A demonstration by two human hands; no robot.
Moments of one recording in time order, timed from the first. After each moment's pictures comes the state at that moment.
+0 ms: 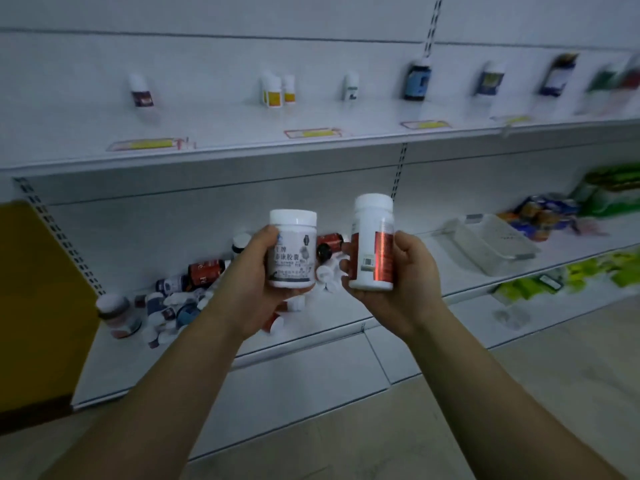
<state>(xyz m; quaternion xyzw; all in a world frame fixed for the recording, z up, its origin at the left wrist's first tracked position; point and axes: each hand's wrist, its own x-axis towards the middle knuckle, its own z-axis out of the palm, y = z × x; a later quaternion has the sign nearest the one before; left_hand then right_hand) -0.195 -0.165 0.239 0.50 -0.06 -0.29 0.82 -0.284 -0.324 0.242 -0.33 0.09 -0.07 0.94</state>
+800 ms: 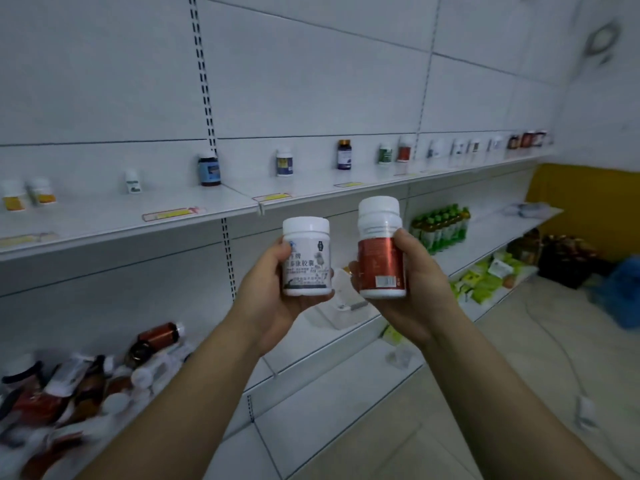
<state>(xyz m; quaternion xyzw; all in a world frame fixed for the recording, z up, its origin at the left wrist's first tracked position) -0.363 -0.507 0.311 0.41 -0.24 -0.39 0.79 -0.484 -0.629 0.315 -0.44 0.12 -0.29 0.84</state>
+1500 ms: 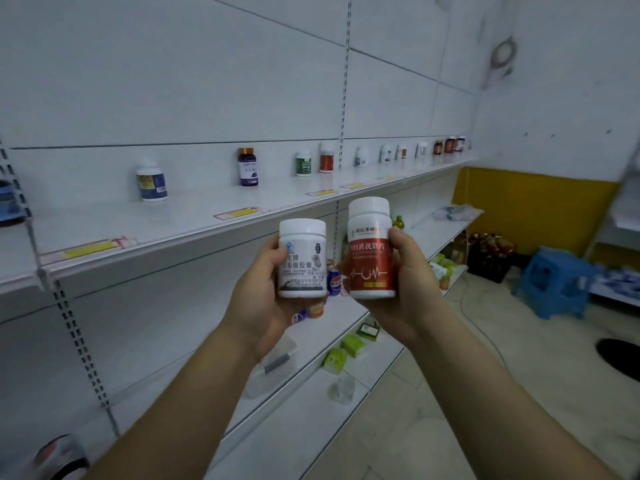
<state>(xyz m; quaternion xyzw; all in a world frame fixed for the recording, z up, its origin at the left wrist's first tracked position) -0.339 -0.779 0.309 0.37 -0.31 -0.43 0.77 -0.474 -0.871 0.322 -0.43 0.18 -0.37 0.80</state>
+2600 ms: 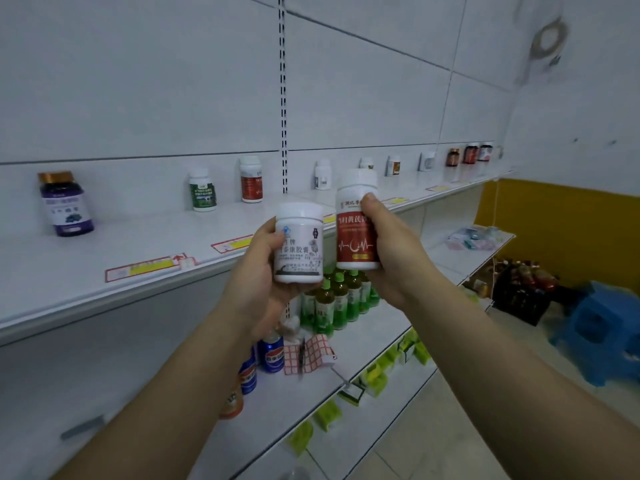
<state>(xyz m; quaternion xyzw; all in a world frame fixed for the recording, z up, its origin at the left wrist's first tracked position) -0.345 -1.223 0.342 0.39 -0.28 -0.37 0.80 -0.449 -1.338 0.365 -0.56 0.19 -0.37 0.71</state>
